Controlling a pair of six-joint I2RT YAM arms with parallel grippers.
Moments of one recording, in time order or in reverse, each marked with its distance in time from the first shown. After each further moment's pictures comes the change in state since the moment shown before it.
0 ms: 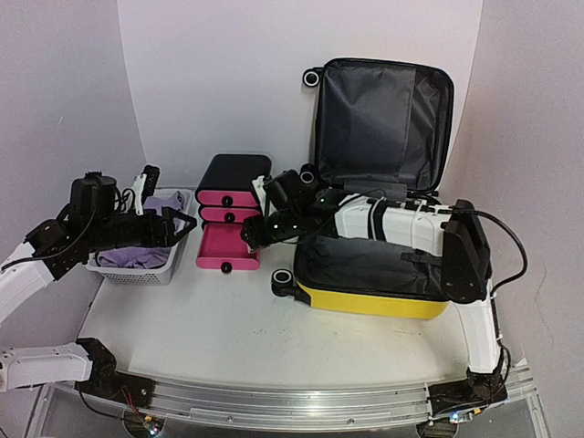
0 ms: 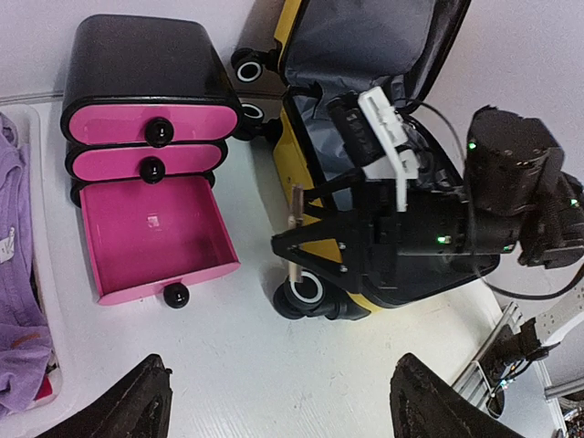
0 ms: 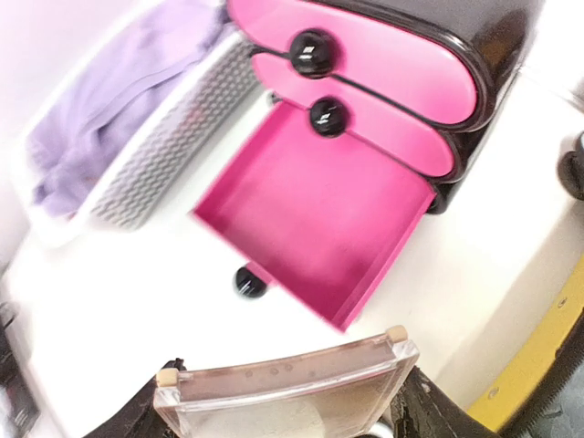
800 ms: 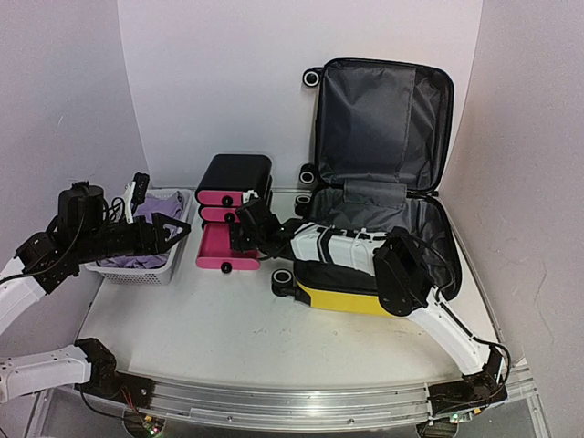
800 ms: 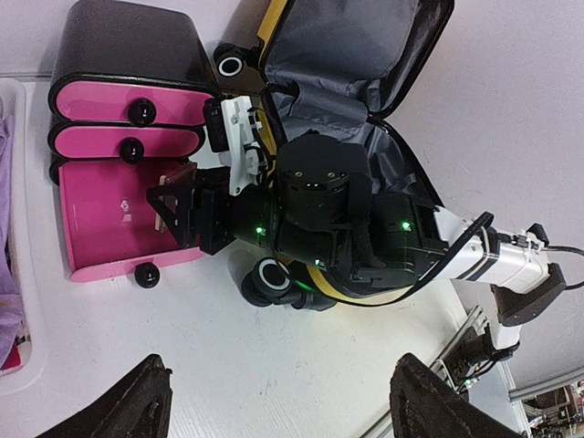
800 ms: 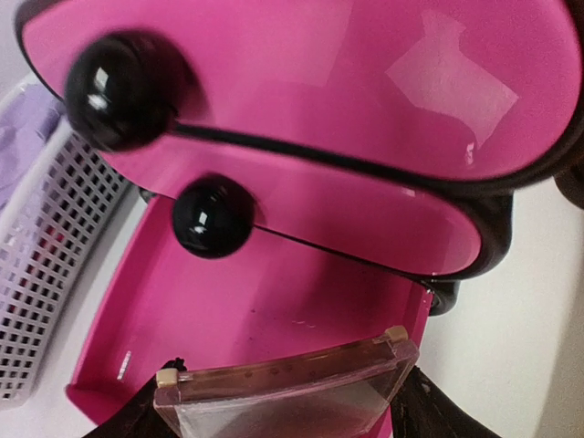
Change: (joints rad) left arm 0.000 -0.124 -0.066 -0.005 0.067 -0.105; right arm 0.031 0.477 0.426 0.153 0.330 0.132
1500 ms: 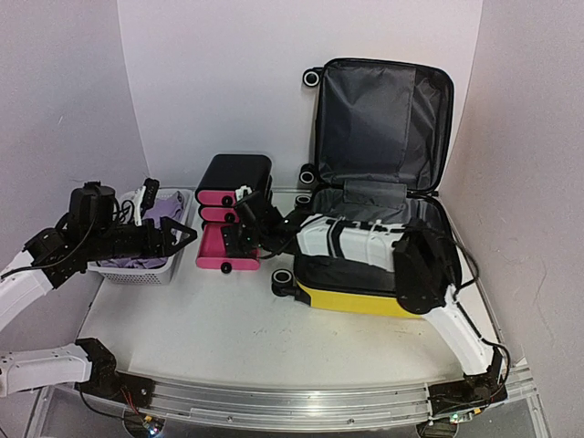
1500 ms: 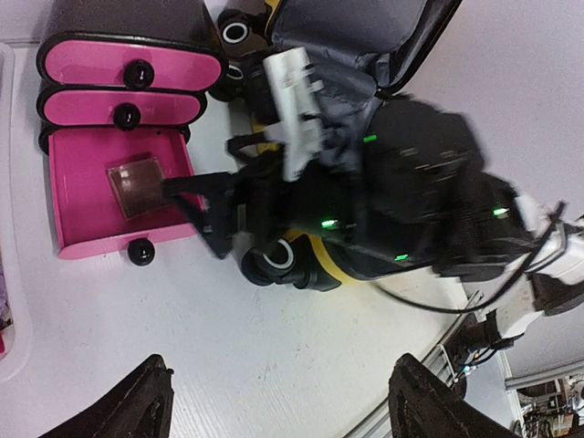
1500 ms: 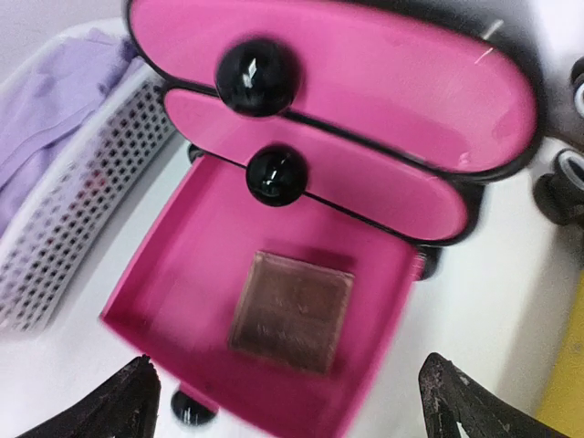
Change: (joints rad) left arm 0.000 0.048 0.000 -0.013 0.032 -0.011; right arm 0.037 -0.109 -0.077 -0.081 0.013 -0.093
